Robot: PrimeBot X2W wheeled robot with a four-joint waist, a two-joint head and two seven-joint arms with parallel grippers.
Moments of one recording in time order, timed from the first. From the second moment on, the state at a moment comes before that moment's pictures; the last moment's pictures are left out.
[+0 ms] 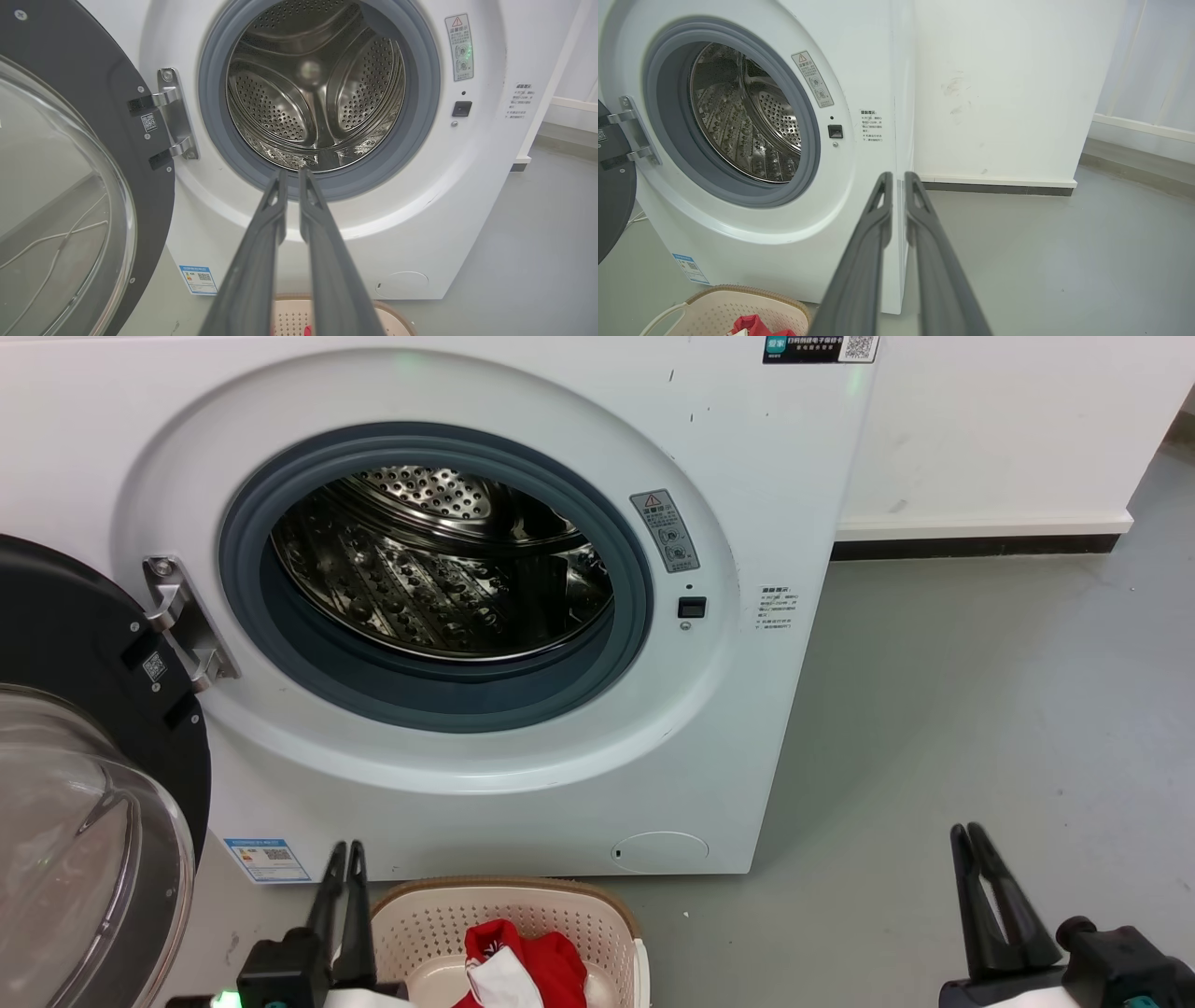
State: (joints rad) left arm 0.11 0.05 -0.03 0.06 -0.04 0.06 -0.26; right arm 0.15 -0.05 0.00 -0.01 0.06 0.13 -0.26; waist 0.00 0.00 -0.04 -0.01
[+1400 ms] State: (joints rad) left arm 0.03 0.05 0.03 0.16 -0.76 -0.03 -0.09; right arm 0.06 -0.08 -0.01 0.11 0.80 0.13 -0.13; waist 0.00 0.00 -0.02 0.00
